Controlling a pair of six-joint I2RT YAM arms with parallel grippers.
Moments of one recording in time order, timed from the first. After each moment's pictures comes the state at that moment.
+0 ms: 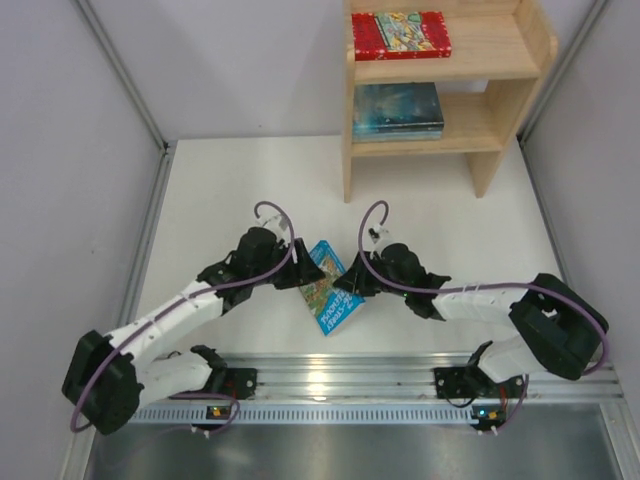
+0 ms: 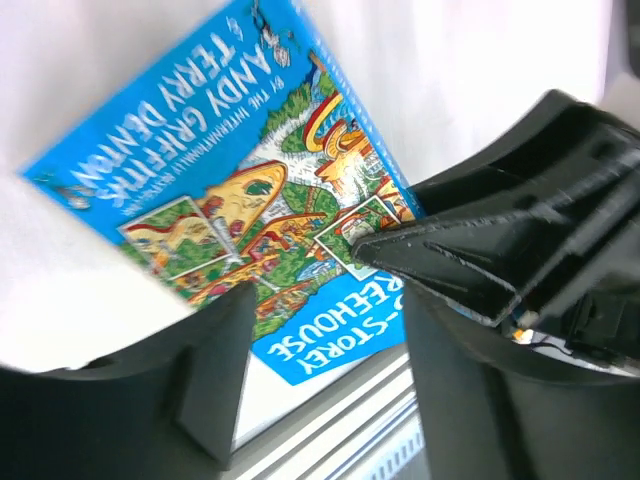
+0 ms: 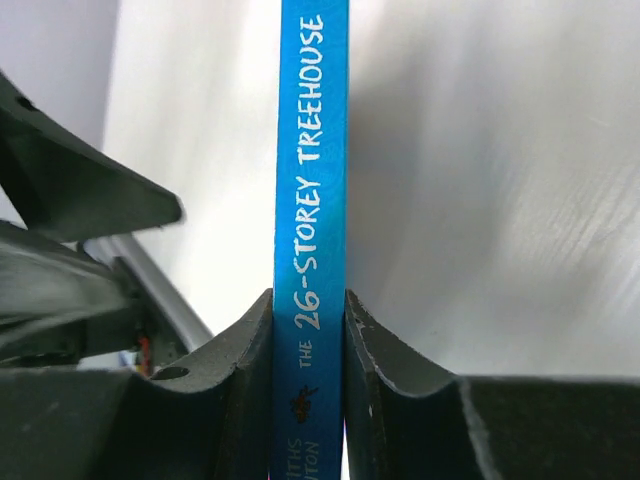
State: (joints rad) left arm -0.64 1.13 0.64 -0.16 0.22 -0.79; right arm 0.83 1.39 0.52 0.40 -0.13 0.81
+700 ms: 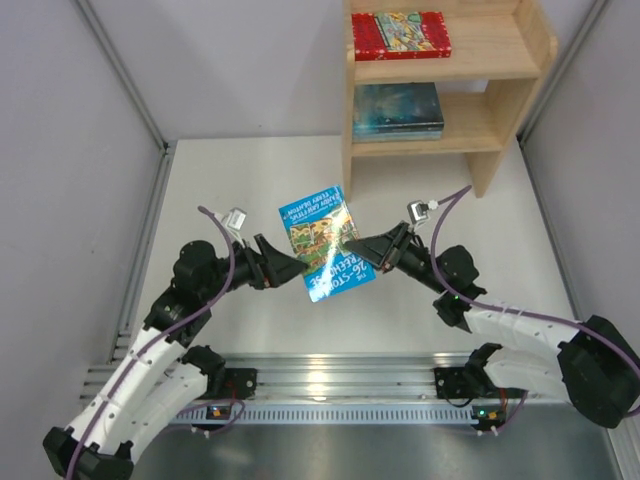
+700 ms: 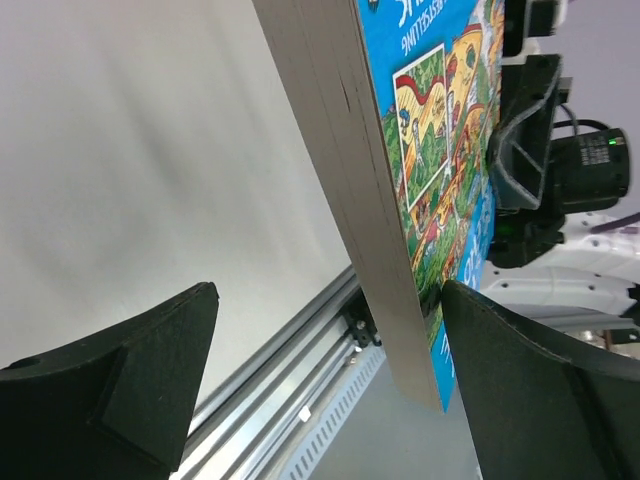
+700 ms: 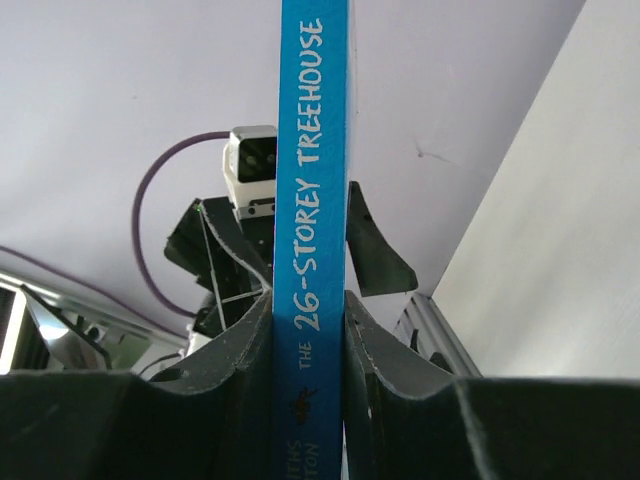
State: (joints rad) left arm -0.45 0.65 0.65 -0.23 0.47 -0.82; right arm 0.71 1.09 0.42 0.93 -0.31 1.30
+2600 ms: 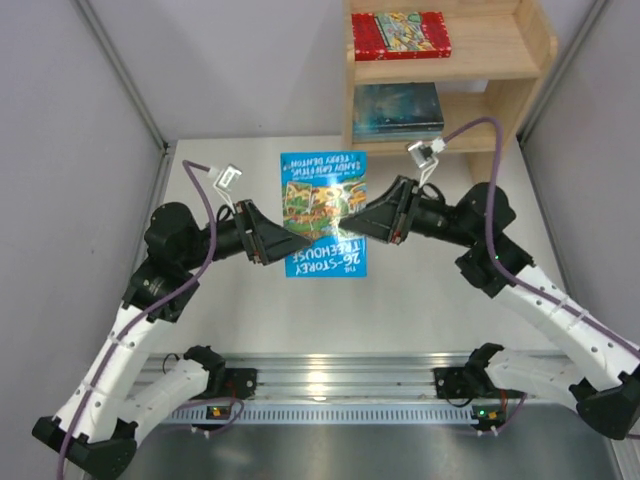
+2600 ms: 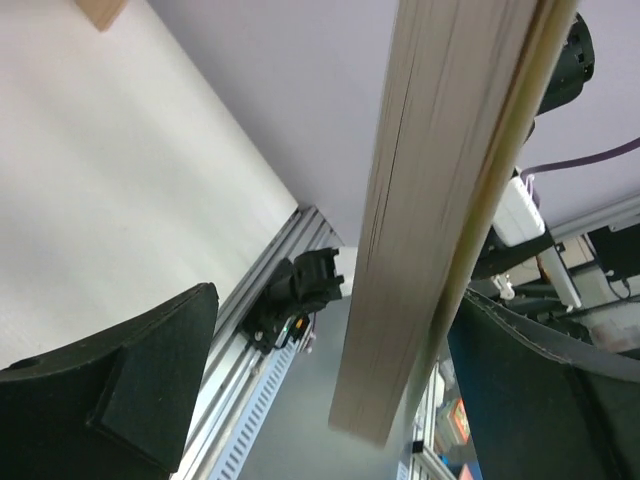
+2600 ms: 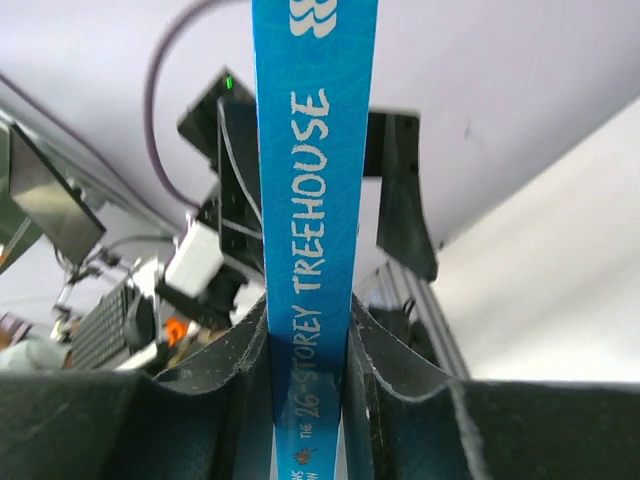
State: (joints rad) left arm -0.45 0.81 1.01 -0.22 0.73 -0.87; right arm 0.72 1.02 1.03 0.22 -0.62 0.93
